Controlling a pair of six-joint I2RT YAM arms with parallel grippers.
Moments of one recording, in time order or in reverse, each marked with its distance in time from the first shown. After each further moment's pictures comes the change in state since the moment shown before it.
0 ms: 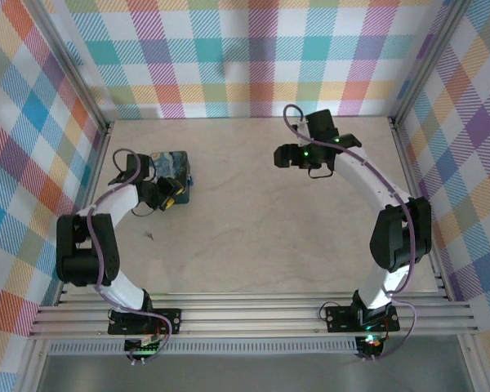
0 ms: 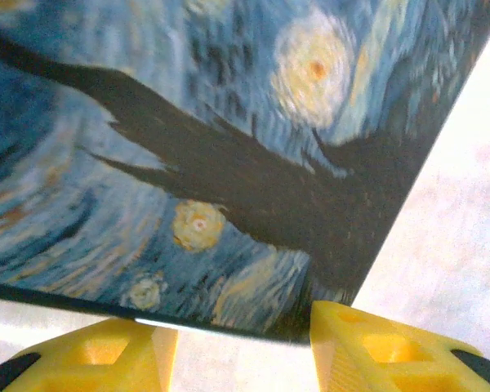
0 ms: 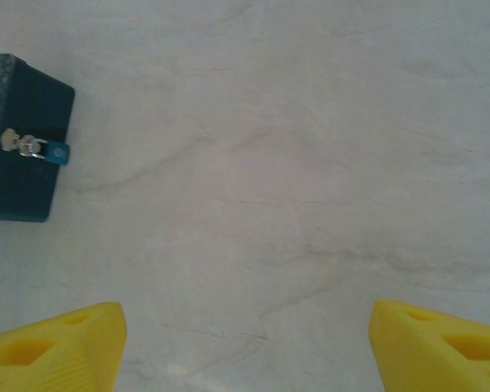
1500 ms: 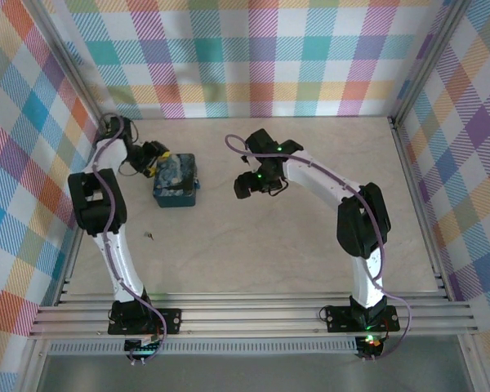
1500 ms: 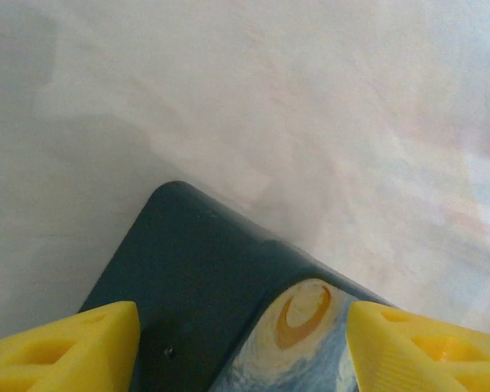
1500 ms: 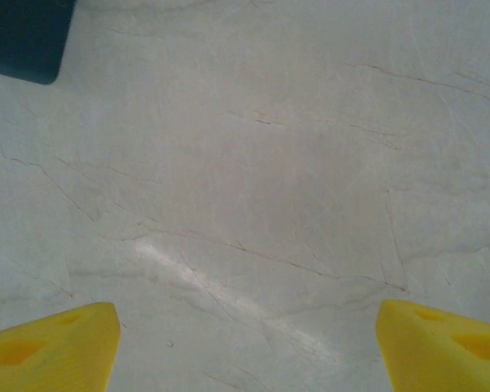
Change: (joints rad) left arm 0.134 0.616 0.846 -0.322 0.112 0.122; right arm 0.278 0.245 0.199 -0.238 0.094 0.005
